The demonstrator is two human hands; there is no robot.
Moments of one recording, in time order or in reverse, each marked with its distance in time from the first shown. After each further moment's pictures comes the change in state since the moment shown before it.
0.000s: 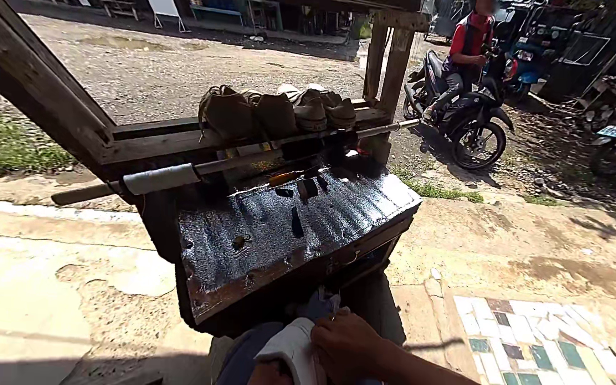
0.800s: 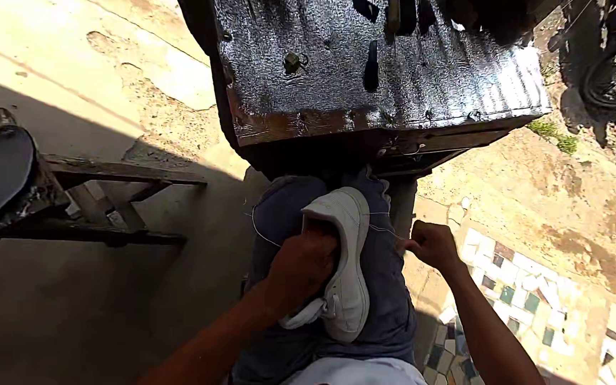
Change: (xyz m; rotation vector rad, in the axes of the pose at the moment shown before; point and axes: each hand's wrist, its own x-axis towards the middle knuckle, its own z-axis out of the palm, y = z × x) left_hand -0.027 -0.020 0.026 0.374 0.249 0.372; right_hand -0.112 0.091 0.020 0.109 0.031 0.321
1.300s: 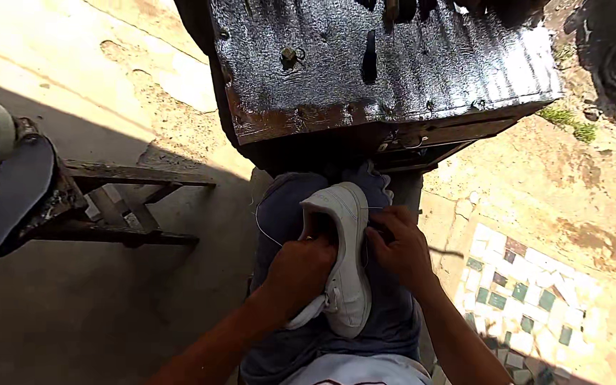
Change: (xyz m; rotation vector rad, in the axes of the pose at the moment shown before) left_hand -0.007 0.010 -0.009 0.337 -0.197 0.115; right_hand 0.024 -0.123 0.020 0.141 0.177 0.177
